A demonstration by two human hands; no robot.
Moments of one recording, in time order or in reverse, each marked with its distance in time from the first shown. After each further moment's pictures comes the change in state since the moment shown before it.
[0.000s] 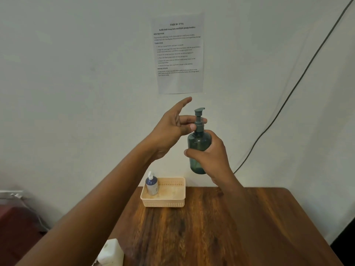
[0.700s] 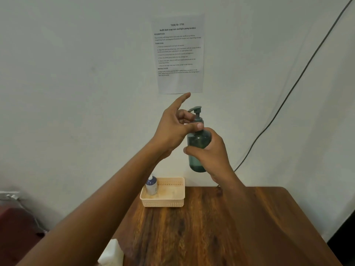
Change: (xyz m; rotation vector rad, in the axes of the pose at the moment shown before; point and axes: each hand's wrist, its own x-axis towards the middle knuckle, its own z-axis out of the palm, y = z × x) left_hand -0.001 -0.002 0.005 -0.062 0.150 0.063; right_hand -0.003 -0.012 0.006 0.007 0.005 -0.007
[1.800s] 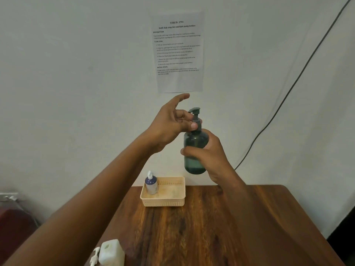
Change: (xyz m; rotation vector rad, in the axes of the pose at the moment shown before) left_hand 0.006 0.007 -0.021 0.061 -0.139 -0.043; right_hand -0.004 -0.008 0.004 0.115 -0.118 0.089
